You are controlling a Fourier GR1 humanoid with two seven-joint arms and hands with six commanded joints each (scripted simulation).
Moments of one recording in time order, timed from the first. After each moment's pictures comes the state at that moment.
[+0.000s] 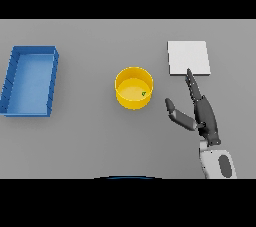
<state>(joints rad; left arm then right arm) -1.15 0.60 0.04 -0.38 -0.47 -0.03 0.26 0.06 -0.06 0.14 -1.69 0.22 -0.01 -0.13</state>
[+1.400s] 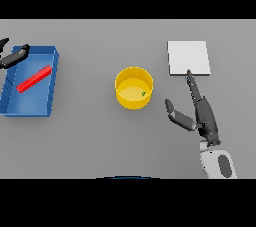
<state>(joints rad) -0.50 0.56 0.02 -1.11 -0.24 -0.17 0.47 0.06 -0.07 0.15 -1.67 0.26 -0.03 -0.13</state>
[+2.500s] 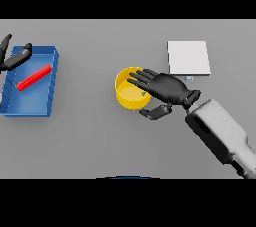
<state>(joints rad) -0.46 0.52 0.05 -1.19 -0.18 -0.15 0.42 -0.51 -0.39 0.55 -1.37 0.81 0.30 -0.18</state>
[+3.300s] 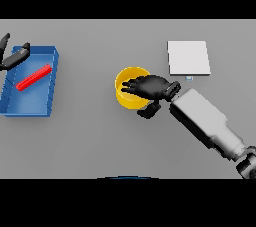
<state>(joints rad) -0.46 0.53 0.04 -1.19 -0.19 -0.16 0.42 -0.72 -0.30 0.69 -1.06 0.89 0.43 -0.21</state>
